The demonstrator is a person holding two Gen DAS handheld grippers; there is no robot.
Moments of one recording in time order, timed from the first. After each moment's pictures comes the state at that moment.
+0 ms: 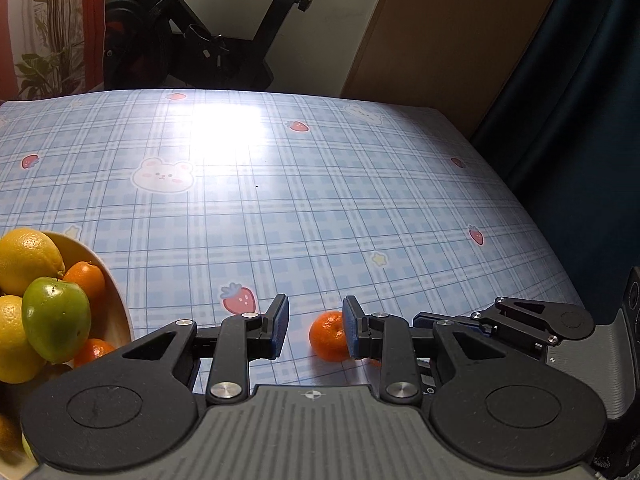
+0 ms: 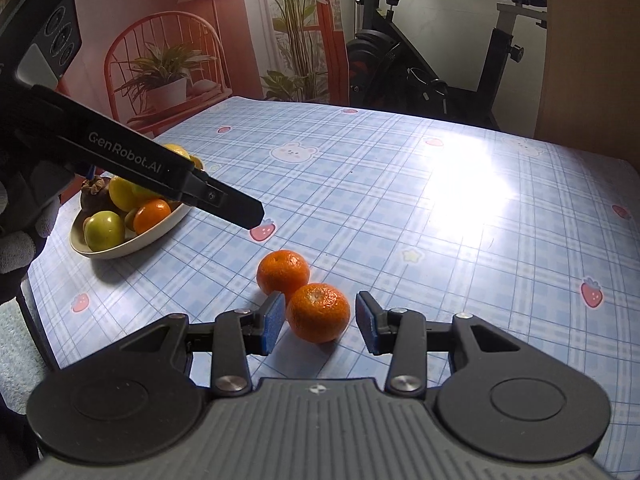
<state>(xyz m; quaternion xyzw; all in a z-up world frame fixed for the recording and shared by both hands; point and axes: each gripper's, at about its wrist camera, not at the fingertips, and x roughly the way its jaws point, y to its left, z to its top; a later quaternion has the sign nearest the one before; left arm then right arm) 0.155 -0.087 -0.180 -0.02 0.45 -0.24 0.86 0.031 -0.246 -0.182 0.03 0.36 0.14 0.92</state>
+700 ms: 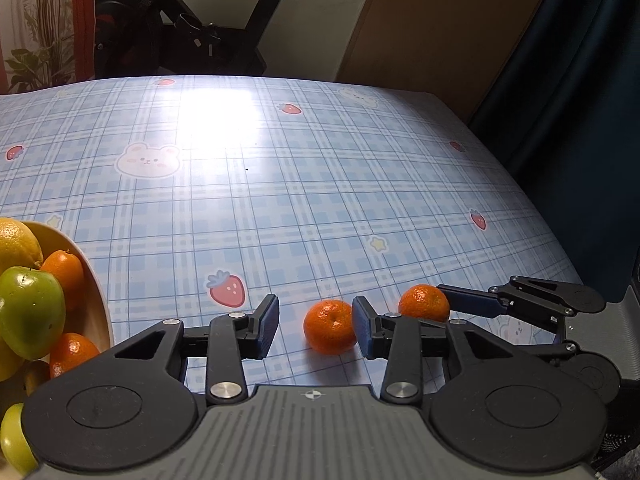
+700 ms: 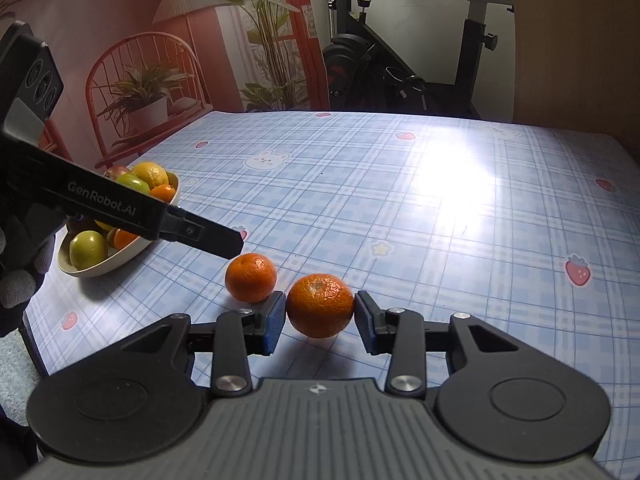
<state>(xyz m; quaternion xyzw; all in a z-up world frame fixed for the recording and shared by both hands) 0.154 -0.099 -0.195 -0.01 0.46 -0.25 0.85 0.028 -0.279 -0.185 0.08 0.35 0.11 0.93</state>
